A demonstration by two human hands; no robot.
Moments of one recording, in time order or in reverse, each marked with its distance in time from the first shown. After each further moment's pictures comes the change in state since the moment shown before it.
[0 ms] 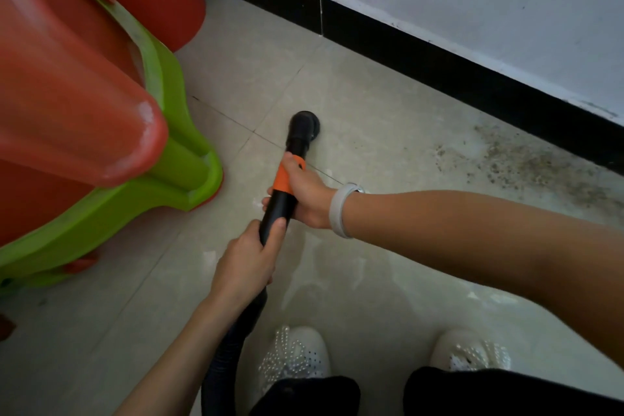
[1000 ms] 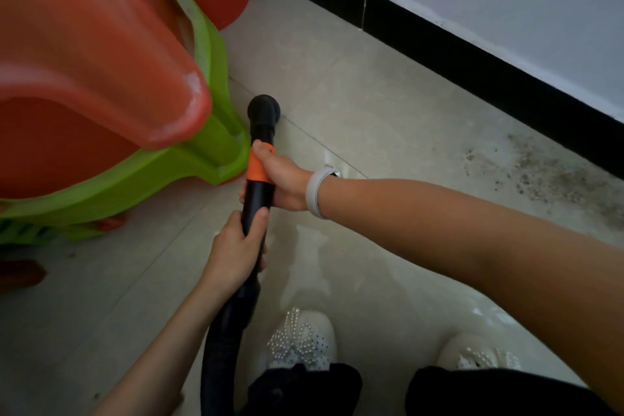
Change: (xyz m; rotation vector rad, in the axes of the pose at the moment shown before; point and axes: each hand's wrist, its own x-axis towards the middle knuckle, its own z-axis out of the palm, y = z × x) left_hand -0.019 -0.025 -0.023 -0.307 0.106 -0.158; right_hand 0.004 0.019 0.057 -0.154 -0.231 0.061
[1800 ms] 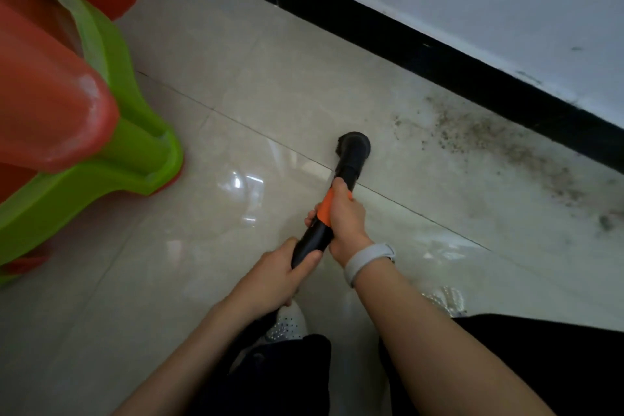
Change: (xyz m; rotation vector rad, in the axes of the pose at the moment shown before) left_hand -0.032 0.005 0.068 0.316 -0.677 0.217; right_hand -0.076 0.064 -0.105 0.516 0.743 -0.188
